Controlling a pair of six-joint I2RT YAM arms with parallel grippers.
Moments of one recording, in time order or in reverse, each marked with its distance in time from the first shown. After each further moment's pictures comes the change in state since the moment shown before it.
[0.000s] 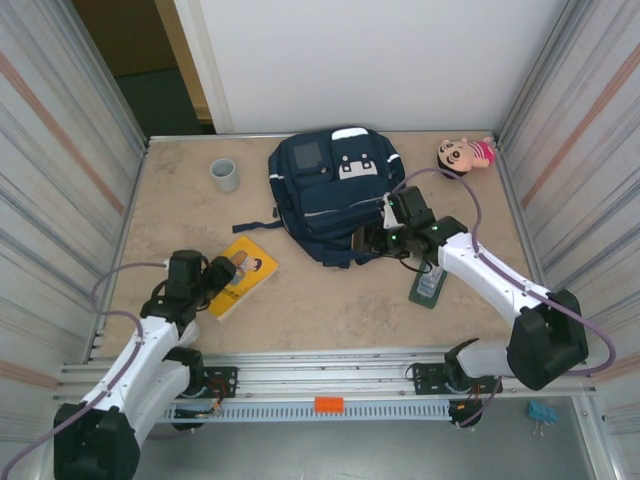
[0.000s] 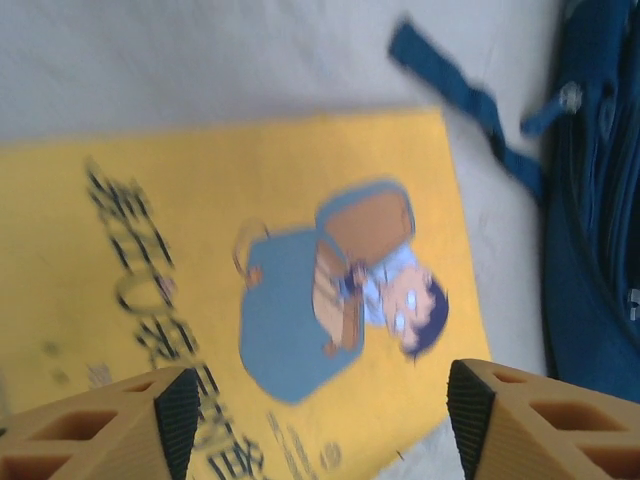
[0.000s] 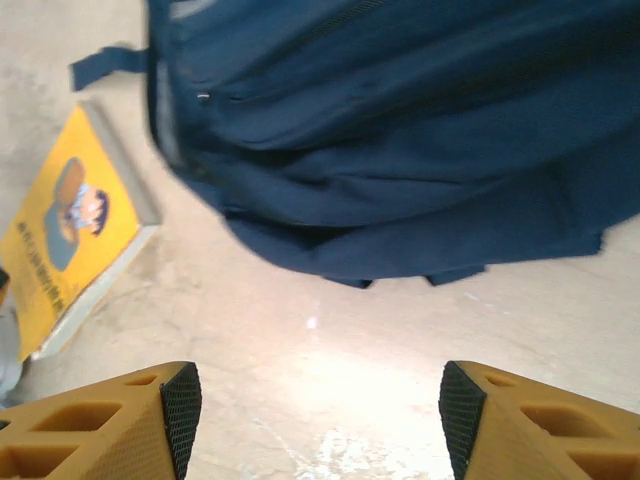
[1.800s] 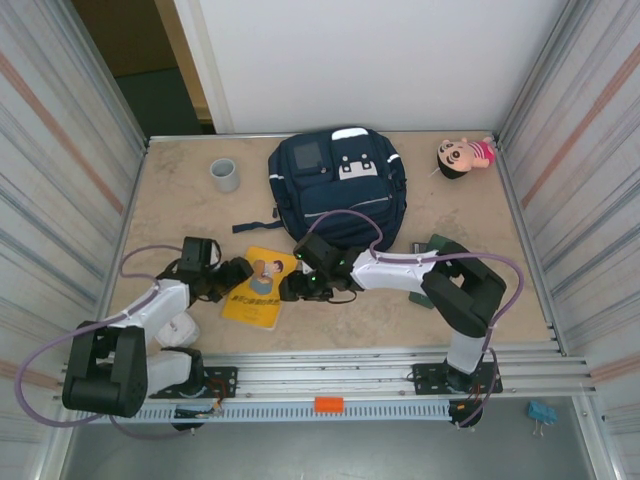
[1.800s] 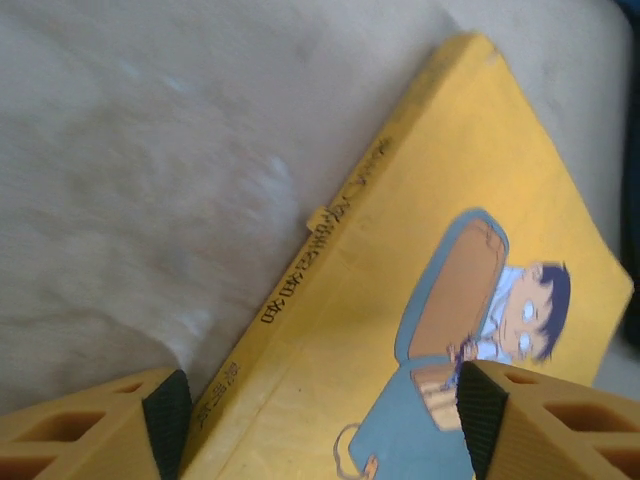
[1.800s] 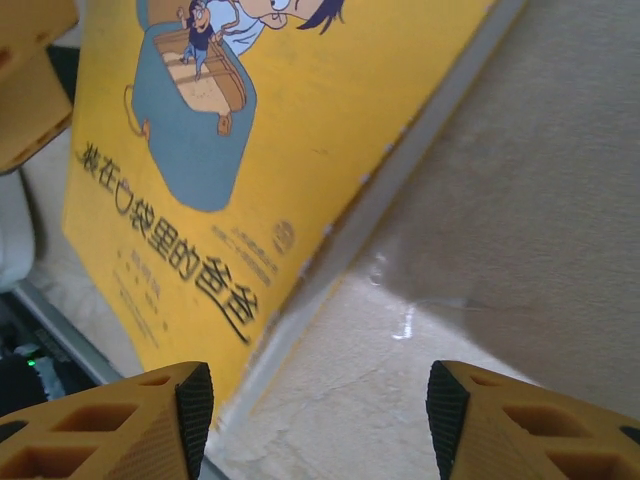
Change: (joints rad) left arm -0.027 0.411 0.081 0.079 0.305 0.177; right arm 0.459 0.479 0.076 0.328 -0.035 0.307
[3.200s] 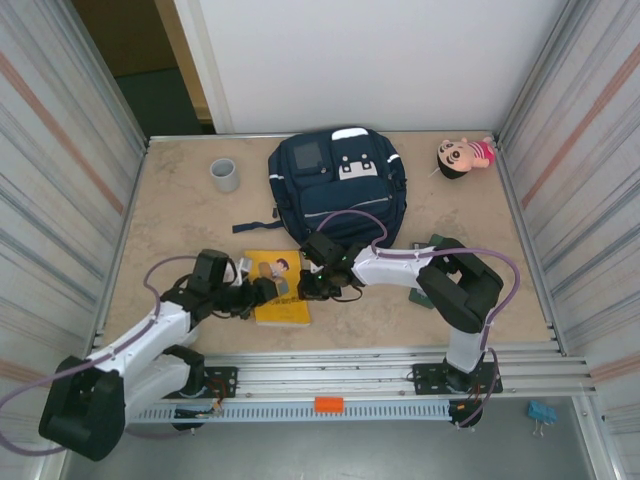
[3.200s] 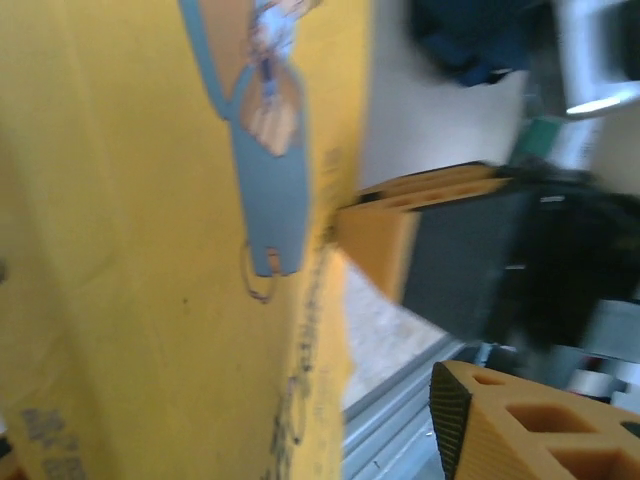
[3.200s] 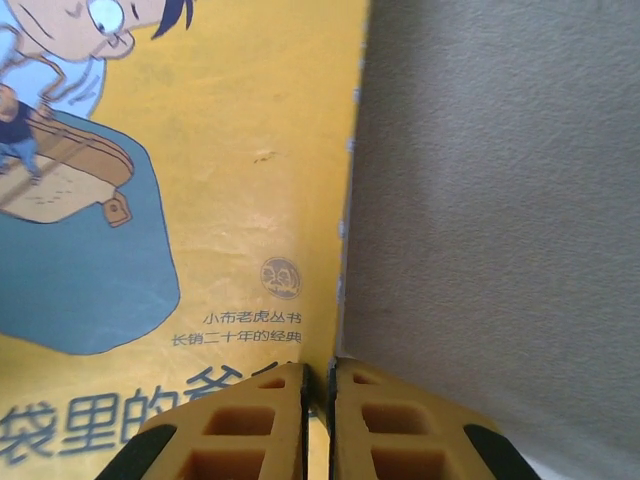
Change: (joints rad) left arm -0.202 -0.241 -0.071 -0.010 0.322 -0.127; right arm -0.037 0.029 -0.006 -0.051 0.002 -0.023
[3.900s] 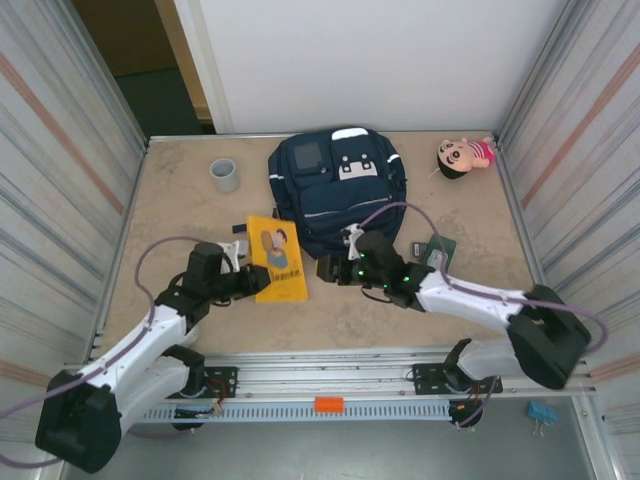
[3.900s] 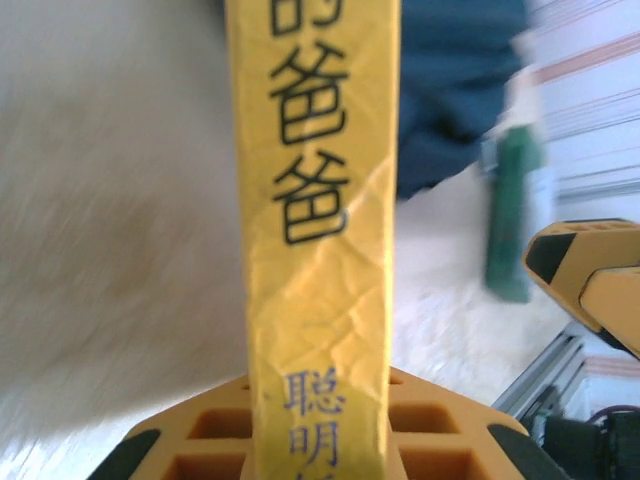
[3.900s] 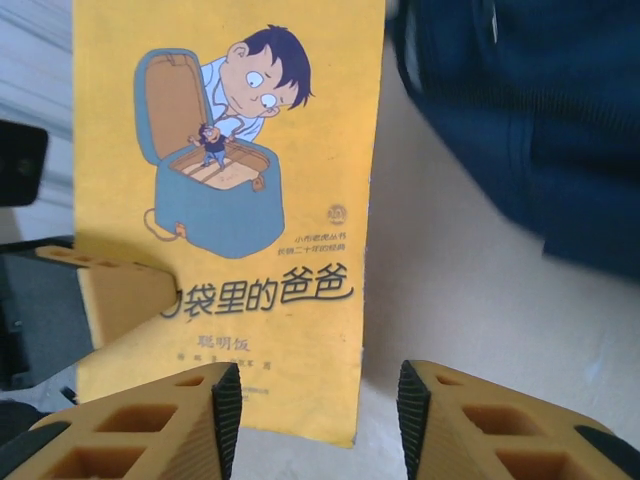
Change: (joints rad) left arm -0.011 -0.084 0.008 0.191 -0.175 0.147; right arm -0.099 -0.584 -0.418 0.425 0.140 -0.049
